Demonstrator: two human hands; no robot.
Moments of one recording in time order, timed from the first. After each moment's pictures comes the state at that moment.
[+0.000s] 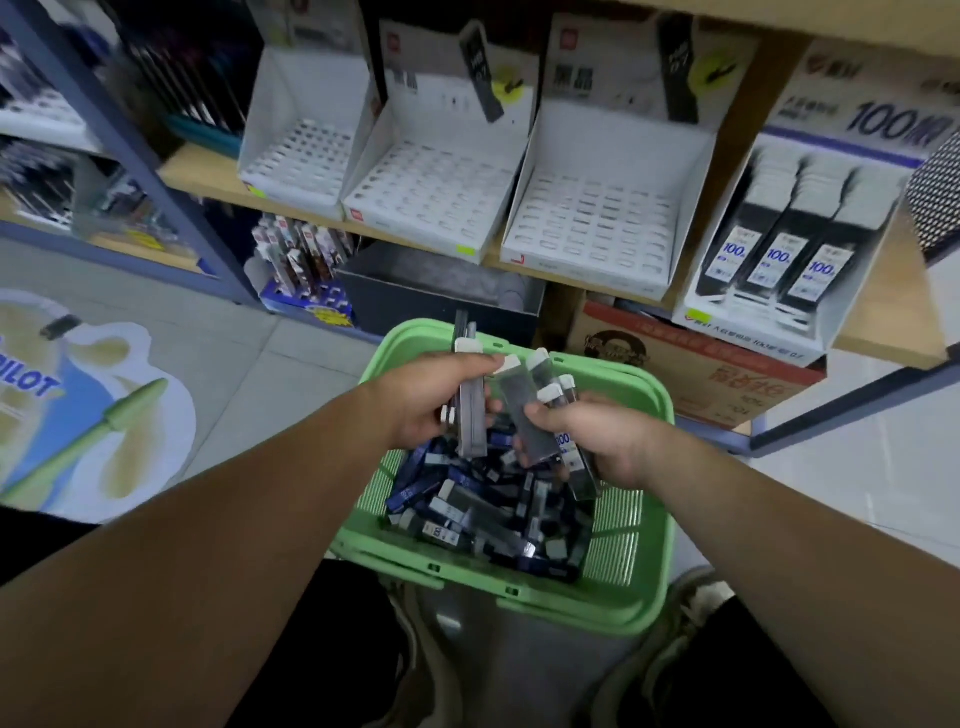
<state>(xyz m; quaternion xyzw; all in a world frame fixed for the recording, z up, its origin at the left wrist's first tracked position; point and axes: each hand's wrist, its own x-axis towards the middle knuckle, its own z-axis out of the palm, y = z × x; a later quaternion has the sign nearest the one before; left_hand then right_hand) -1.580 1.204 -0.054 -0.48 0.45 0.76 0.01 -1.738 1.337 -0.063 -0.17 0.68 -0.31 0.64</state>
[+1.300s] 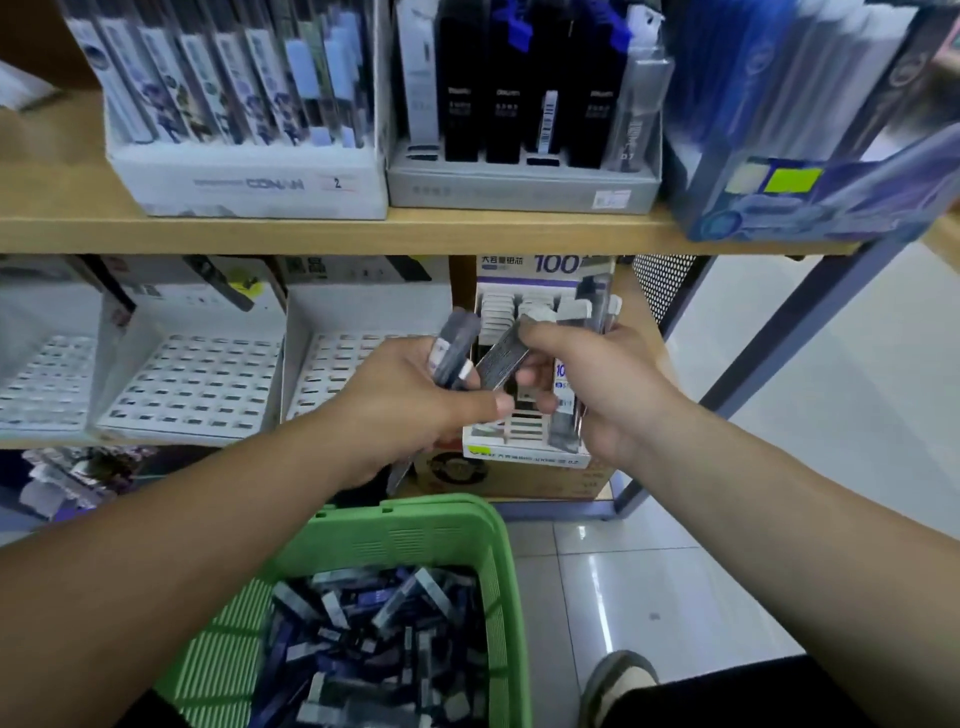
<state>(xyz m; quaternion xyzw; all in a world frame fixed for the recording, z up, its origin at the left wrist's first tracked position) -1.769 1.246 0.100 -0.30 0.74 0.60 -0.06 -1.895 1.370 0.101 -0.07 0.66 -0.67 0.34</state>
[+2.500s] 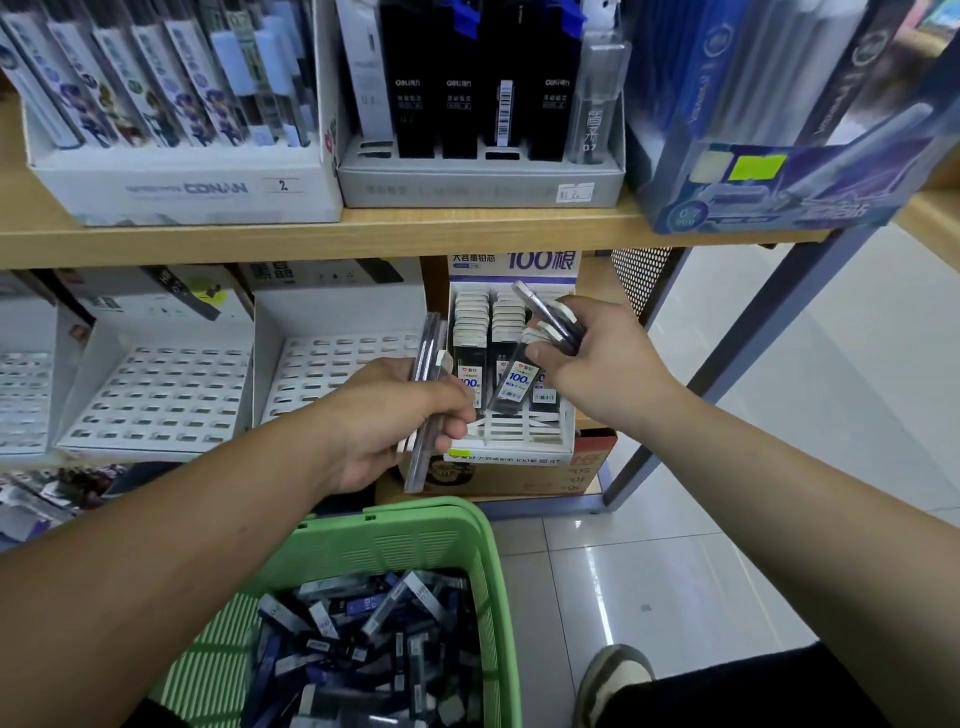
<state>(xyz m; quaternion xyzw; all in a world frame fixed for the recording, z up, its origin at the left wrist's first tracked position) -1.790 1.238 0.082 -0.36 0.62 0.70 0.03 -1.945 1.389 0.078 -0.33 0.83 -0.42 0.13</state>
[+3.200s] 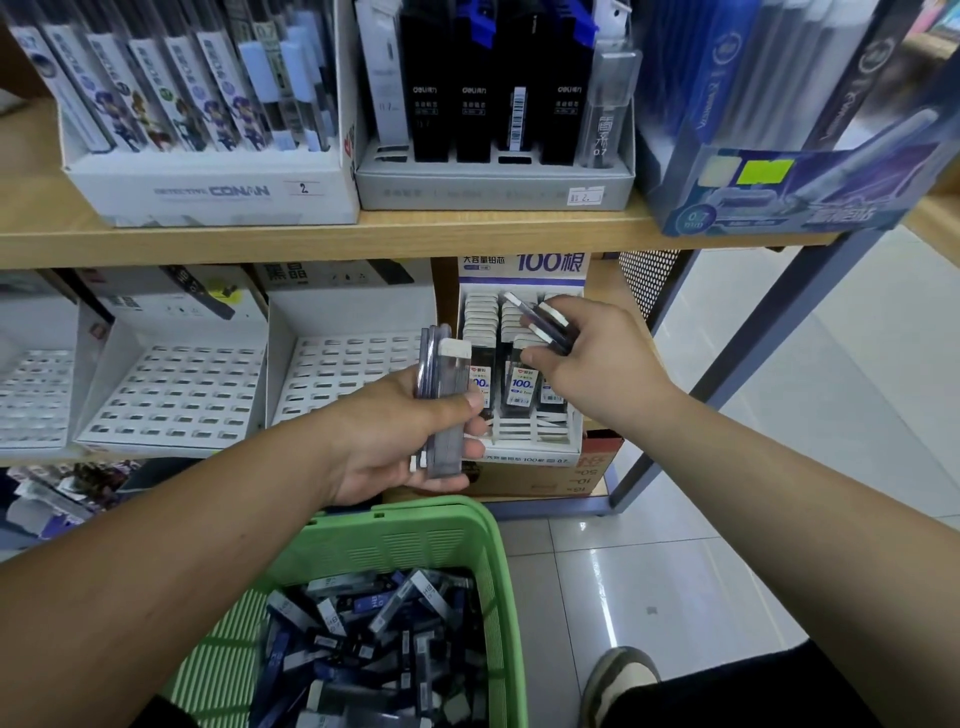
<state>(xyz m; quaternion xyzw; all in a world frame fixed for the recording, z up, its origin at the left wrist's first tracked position) -1.775 1.243 0.085 -0.35 0.59 0.73 0.07 -1.939 1.383 0.079 -0.38 0.84 -0.38 0.06</state>
